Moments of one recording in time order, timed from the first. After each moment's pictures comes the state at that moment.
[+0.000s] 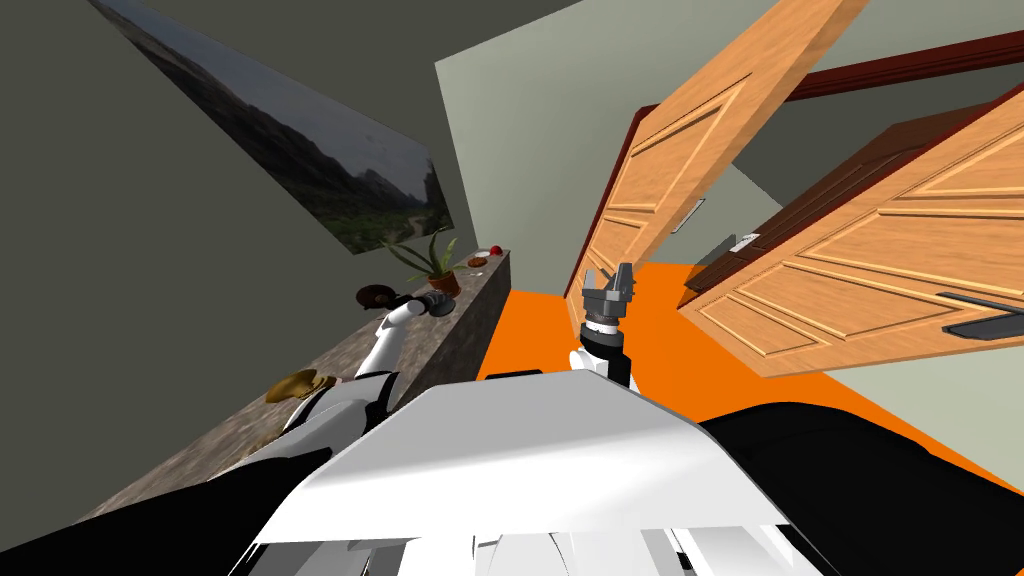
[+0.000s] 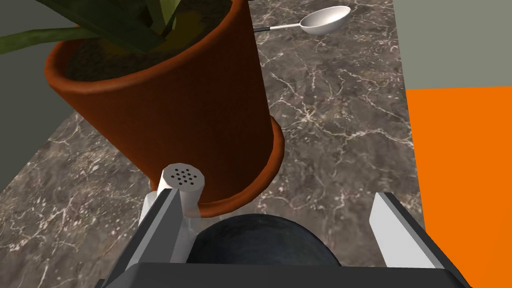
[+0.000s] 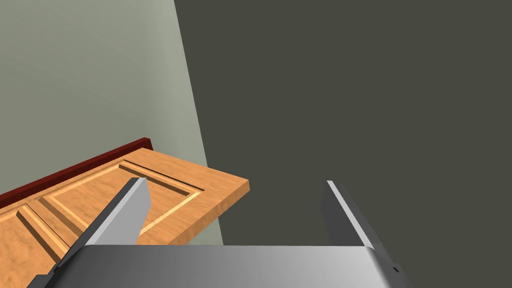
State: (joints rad) left arm -0.40 0.57 0.17 -1.17 0.90 0.55 0.87; right arm 0.53 0.01 0.07 -2.37 -0.07 -0.61 0.09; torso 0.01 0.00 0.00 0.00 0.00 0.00
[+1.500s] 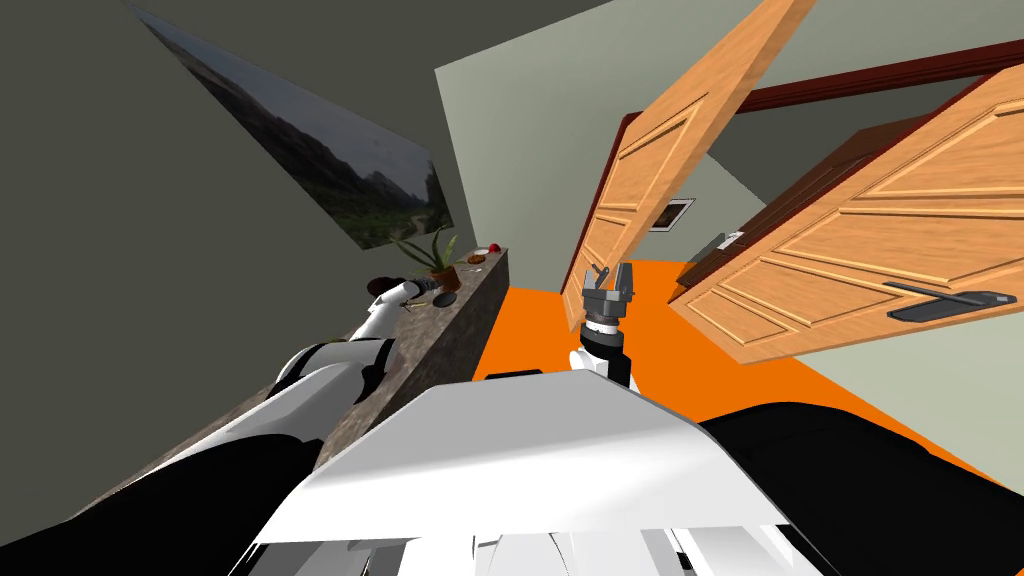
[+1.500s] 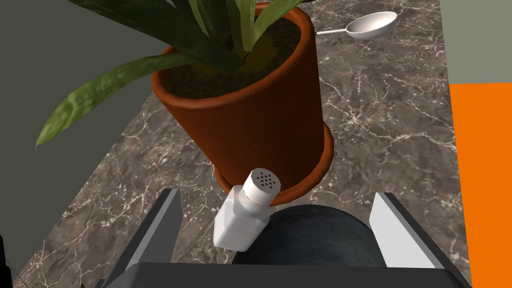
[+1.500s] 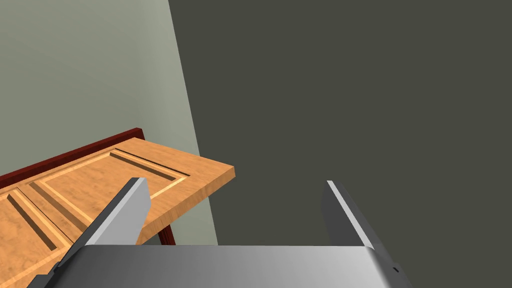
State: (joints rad) left arm -0.72 0.71 0.04 -0.77 0.92 0.48 0.88; right arm 0.53 0.01 0.07 -2.37 -0.07 -0.61 0.09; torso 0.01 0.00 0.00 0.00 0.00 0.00
